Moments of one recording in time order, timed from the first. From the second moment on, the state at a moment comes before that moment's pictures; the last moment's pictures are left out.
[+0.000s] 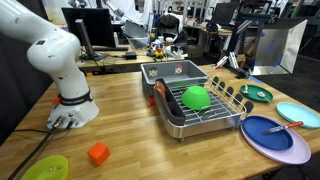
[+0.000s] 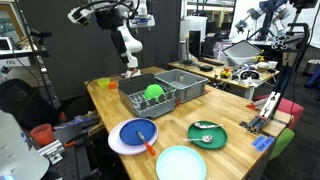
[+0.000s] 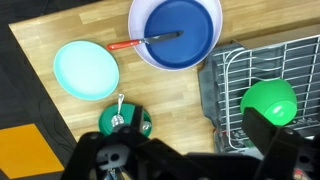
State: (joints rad) arm -0.05 -0.62 -0.03 -2.54 -0.02 2.11 0.14
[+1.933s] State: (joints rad) arm -0.09 -0.01 -0.07 -2.16 0.01 2.07 0.09
